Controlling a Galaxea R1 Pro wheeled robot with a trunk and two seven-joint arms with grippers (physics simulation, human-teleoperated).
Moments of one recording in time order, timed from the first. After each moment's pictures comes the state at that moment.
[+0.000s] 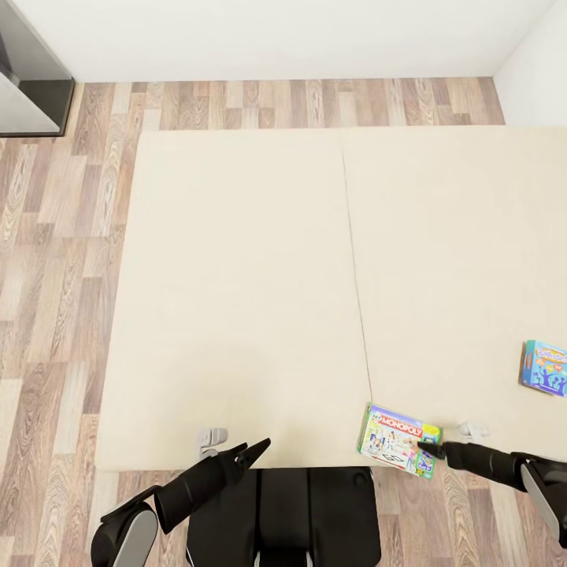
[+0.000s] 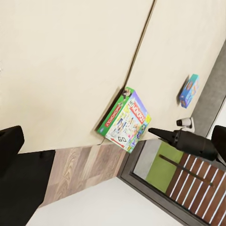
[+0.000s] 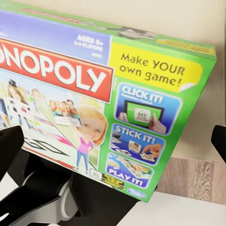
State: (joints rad) left arm -0.05 -0.05 -0.05 -1.60 0.59 0.67 -0.46; right arm -0.47 -0.41 -0.20 -0.77 -0.09 0.47 0.82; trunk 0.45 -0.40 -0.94
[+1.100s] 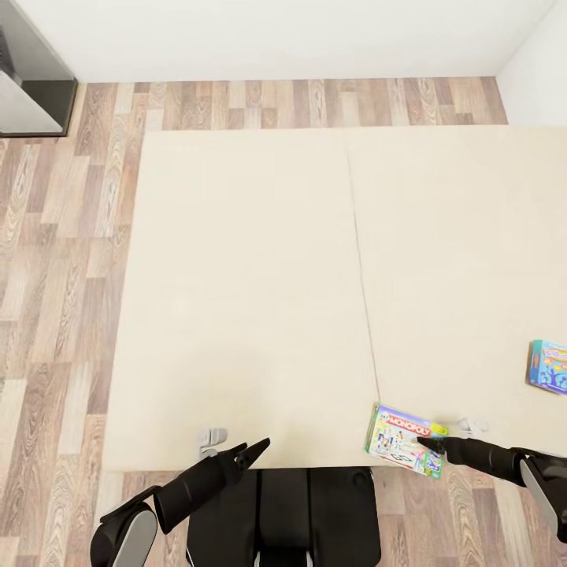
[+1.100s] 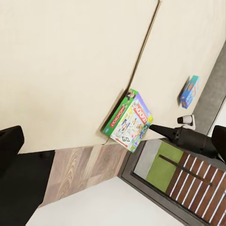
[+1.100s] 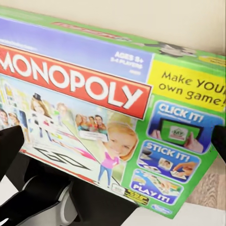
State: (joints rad) left arm -0.05 -0.05 -0.05 -1.60 0.59 0.67 -0.46; right arm -0.48 -0.41 -0.21 -0.77 -0.09 0.47 0.82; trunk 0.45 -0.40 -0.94
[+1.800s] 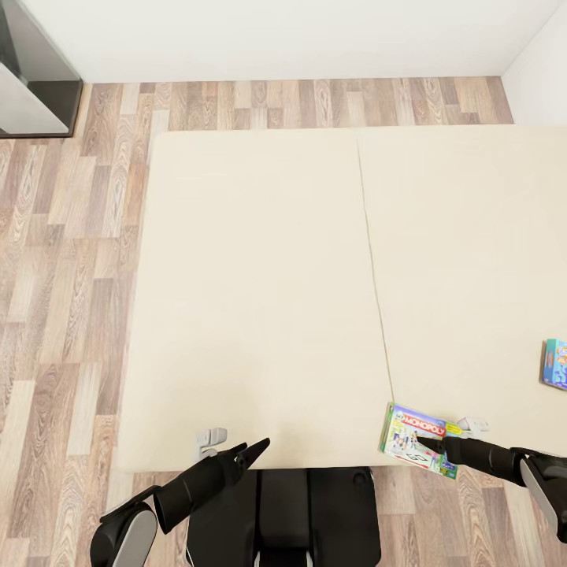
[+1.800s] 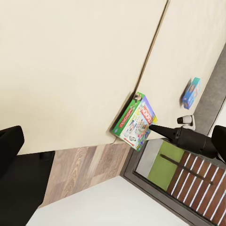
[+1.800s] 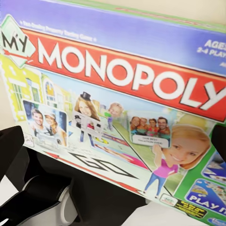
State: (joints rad) left arm -0.05 -0.05 -0.05 -1.60 0.59 0.67 -0.46; right arm -0.48 -0.41 -0.21 -0.77 -0.09 0.47 0.82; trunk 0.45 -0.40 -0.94
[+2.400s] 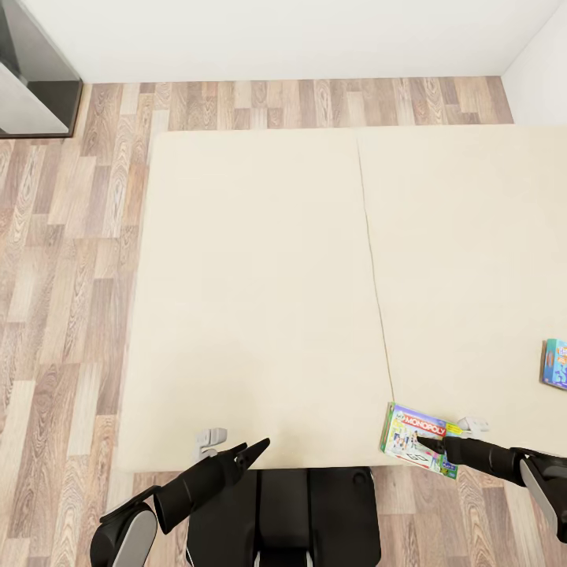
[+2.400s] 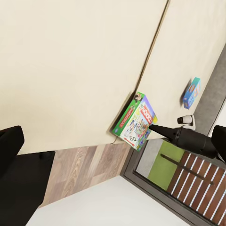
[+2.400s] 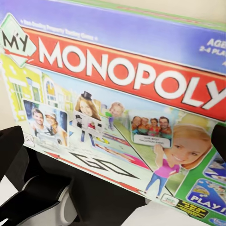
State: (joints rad) left arm -0.05 -0.05 -0.05 -1.60 0.59 0.67 -0.46; right arm -0.48 -0.41 -0.21 -0.77 -0.09 0.47 0.82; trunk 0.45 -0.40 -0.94
